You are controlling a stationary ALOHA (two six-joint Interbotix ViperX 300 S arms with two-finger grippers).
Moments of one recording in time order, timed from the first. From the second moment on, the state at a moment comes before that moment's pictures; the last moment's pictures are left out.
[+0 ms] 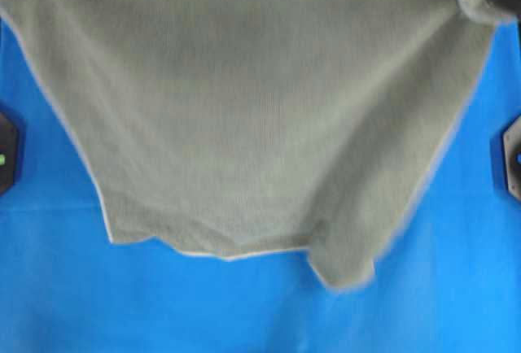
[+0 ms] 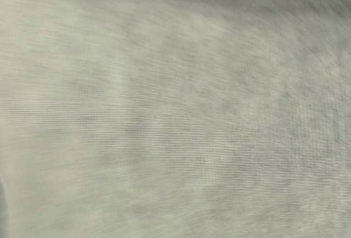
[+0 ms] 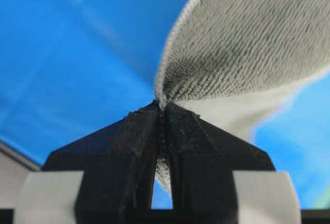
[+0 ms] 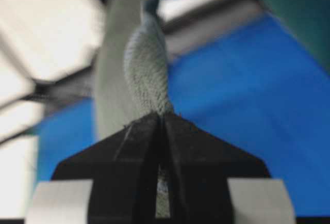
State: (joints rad) left arm 0.43 -0.47 -0.01 0.00 1.55 -0.27; right arm -0.27 -0.91 0.59 -0.05 0.58 0.44
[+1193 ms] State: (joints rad) left arm 0.44 -0.53 0.74 -0.03 0.81 -0.07; right arm -0.38 -0.72 0.90 -0.08 0.67 0.46
